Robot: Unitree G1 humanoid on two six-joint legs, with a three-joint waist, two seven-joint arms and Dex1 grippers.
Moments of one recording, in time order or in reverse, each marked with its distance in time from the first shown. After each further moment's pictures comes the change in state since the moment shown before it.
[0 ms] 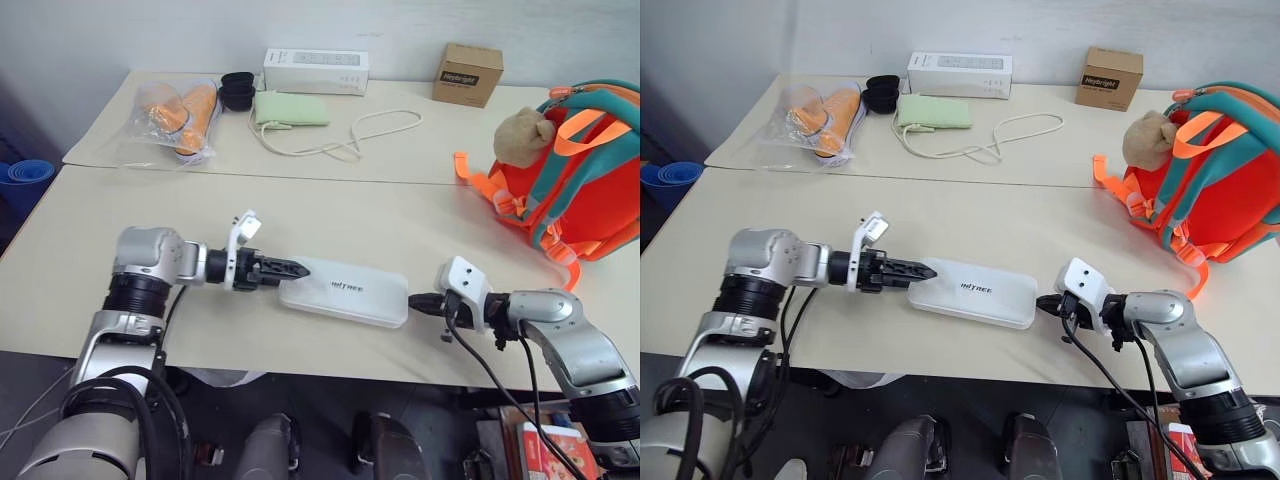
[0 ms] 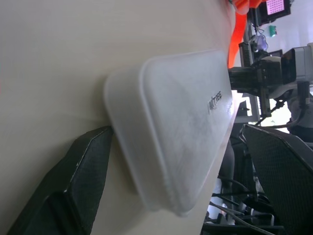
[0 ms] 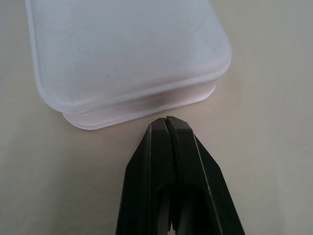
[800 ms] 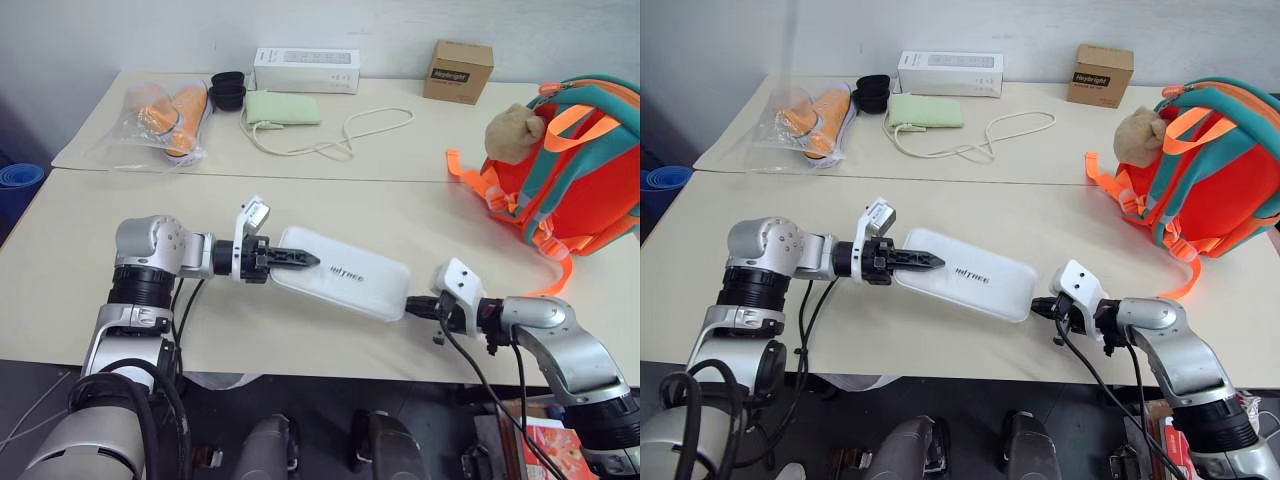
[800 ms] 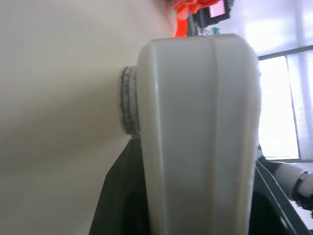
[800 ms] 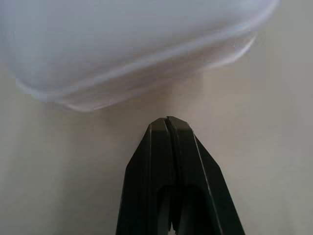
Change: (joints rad) left arm -0.024 -0.032 0.143 -0.067 -0.146 0.121 0.001; right arm 0.039 0.044 -0.029 -0.073 0.076 0.110 -0.066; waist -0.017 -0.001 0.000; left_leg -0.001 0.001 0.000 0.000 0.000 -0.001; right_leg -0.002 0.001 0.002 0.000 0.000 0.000
